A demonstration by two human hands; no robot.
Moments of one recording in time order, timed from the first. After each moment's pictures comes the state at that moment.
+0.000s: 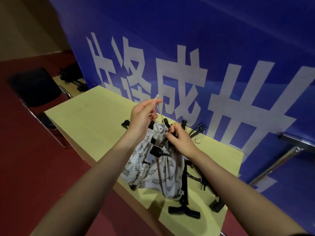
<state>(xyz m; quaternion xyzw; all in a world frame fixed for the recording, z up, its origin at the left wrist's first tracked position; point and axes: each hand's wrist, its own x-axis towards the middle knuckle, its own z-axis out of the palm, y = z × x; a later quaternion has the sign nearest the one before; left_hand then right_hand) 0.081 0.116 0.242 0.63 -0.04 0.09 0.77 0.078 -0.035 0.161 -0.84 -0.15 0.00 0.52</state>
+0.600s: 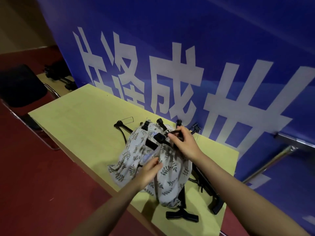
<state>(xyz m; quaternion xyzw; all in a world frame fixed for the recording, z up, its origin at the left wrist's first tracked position) 0.034 0.121 0.087 0.80 0.03 -0.24 0.55 0.103 -0.058 0.131 -0.86 -0.07 -0.01 0.51</state>
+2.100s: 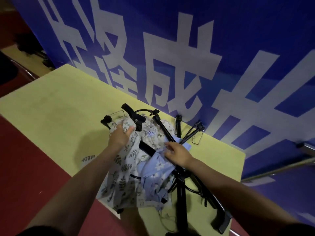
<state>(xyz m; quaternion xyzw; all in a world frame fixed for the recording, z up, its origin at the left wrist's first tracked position) 0.257 0.200 0.035 0.91 0.16 -0.11 0.36 0.206 -0.053 0.022 -0.92 -0.06 0.24 0.32</state>
